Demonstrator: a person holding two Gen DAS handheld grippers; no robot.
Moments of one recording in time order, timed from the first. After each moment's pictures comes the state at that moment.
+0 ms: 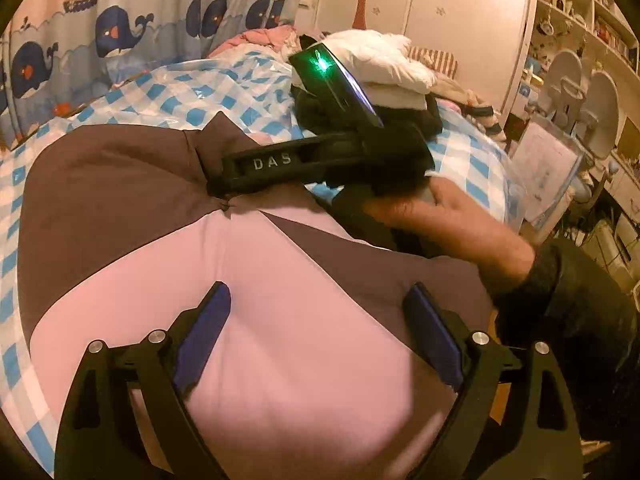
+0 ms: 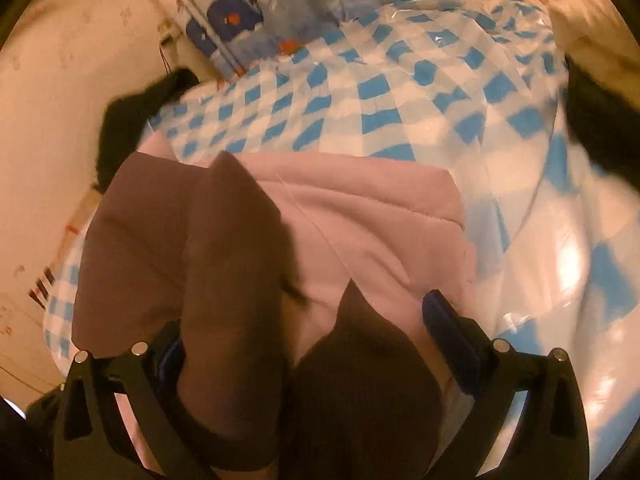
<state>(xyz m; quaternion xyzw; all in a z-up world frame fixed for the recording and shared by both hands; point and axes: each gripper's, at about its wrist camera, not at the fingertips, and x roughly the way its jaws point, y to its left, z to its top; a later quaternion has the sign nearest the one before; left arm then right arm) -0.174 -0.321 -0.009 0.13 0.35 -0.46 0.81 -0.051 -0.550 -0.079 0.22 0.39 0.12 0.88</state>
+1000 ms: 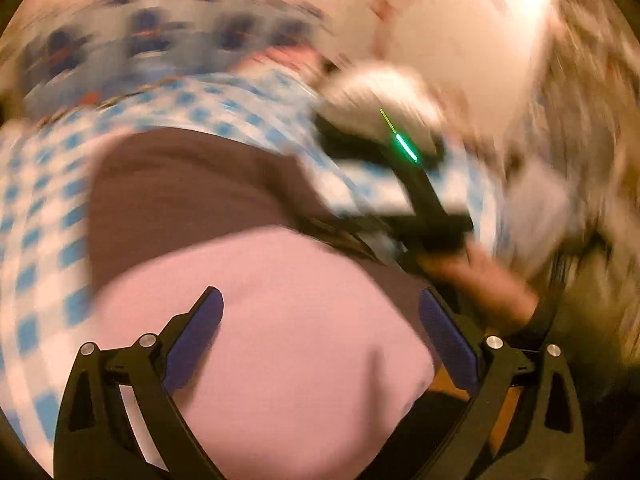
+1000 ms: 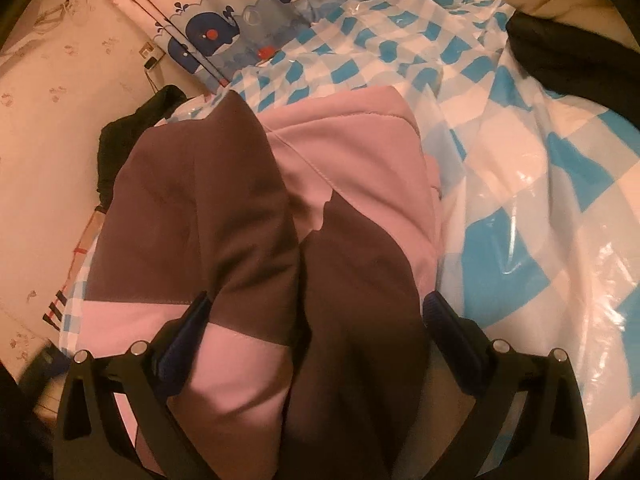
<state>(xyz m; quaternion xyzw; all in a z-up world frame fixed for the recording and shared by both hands) -0.163 -0.224 0.038 0.02 0.34 -0.42 0.84 -0.109 -0.542 -0.070 0.23 0.41 0.07 0.88</state>
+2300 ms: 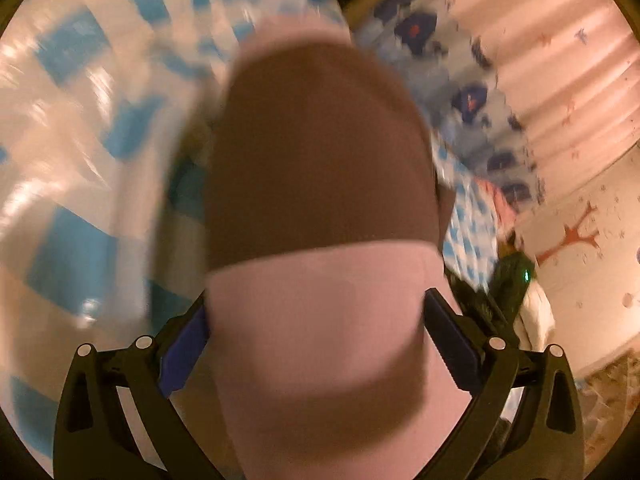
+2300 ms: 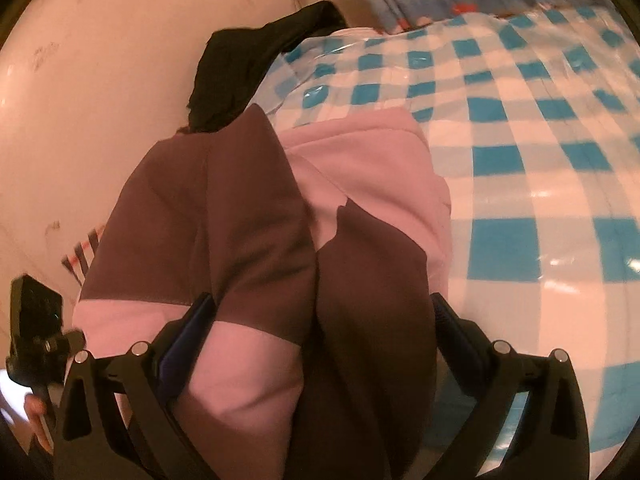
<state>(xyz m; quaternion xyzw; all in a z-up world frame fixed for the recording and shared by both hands) -0.056 0.182 -0.015 -0.32 0.39 -0.11 0.86 0.059 -0.185 -0.049 0.16 0.40 0.29 0.86</state>
